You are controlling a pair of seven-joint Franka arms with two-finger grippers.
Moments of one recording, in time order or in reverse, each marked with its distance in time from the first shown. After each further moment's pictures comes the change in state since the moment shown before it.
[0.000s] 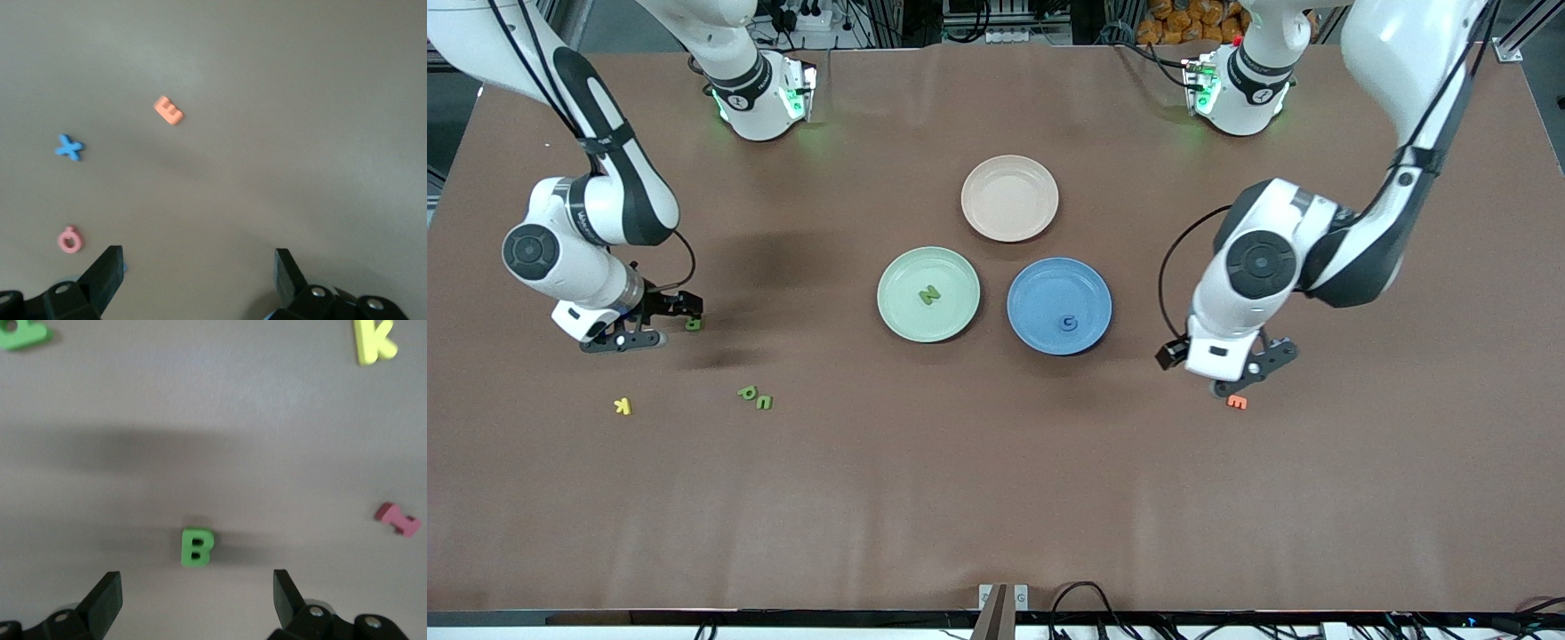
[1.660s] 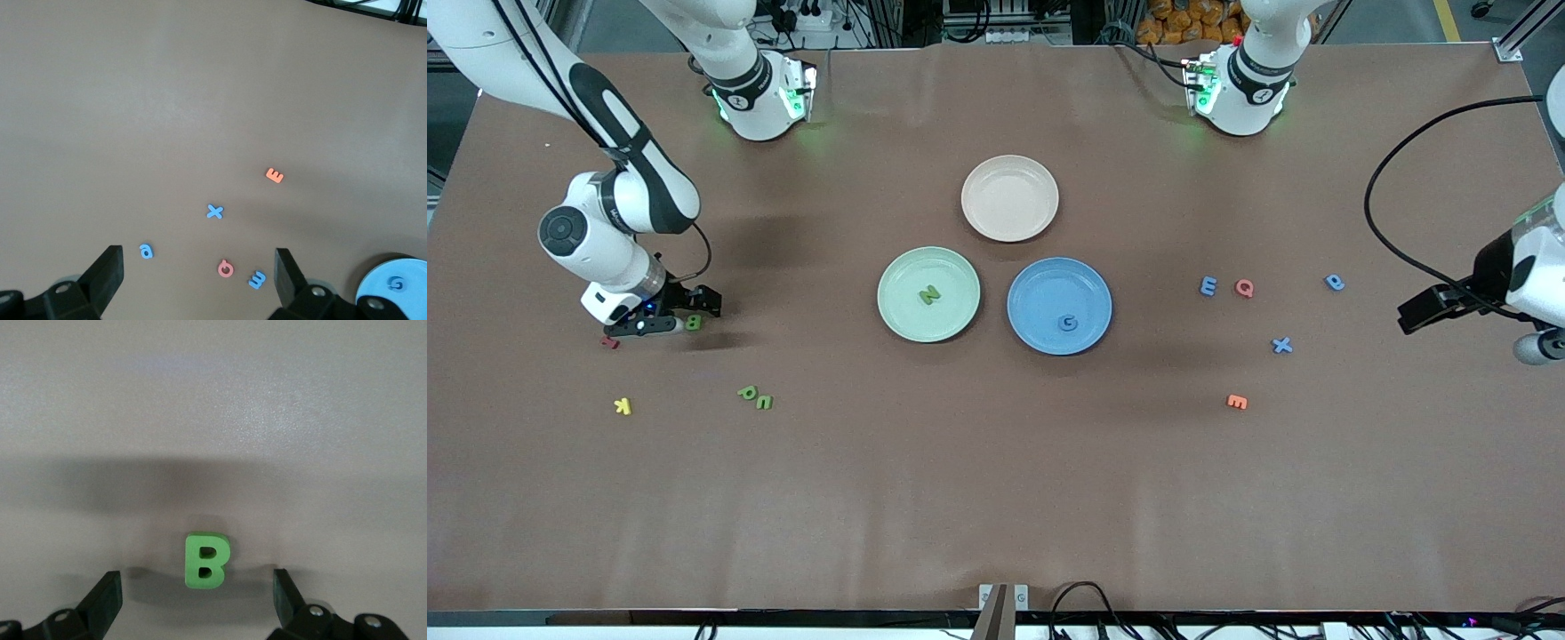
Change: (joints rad) left arm 0.346 -0.236 -0.001 0.254 -0.170 -0.315 0.724; right arm -0.056 0.071 0.002 -0.148 -0.002 0.314 0.000
